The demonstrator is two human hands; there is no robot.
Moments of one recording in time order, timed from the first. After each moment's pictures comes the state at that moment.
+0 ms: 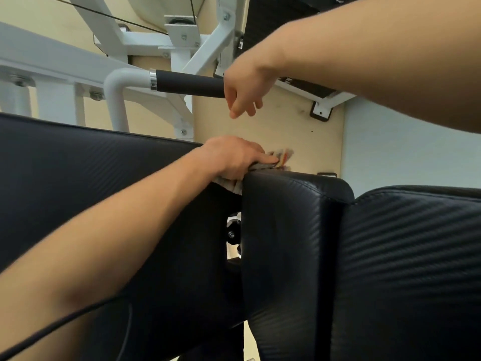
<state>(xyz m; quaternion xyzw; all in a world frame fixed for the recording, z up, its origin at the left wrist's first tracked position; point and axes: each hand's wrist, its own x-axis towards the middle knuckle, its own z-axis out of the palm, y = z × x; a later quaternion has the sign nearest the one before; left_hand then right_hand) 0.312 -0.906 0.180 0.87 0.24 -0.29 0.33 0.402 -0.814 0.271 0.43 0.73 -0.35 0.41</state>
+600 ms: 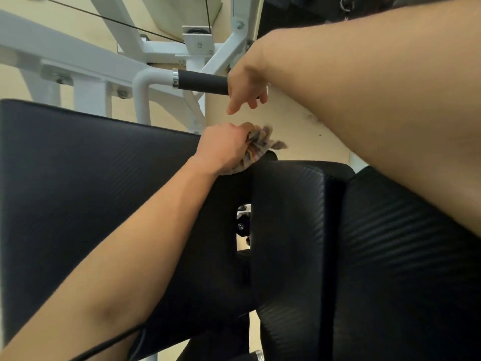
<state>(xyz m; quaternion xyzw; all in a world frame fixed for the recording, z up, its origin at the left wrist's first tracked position) 0.285 -0.926 0.196 0.83 0.50 -0.12 0.22 0.376 -0.840 0.293 0.55 0.69 -0.36 0.30</state>
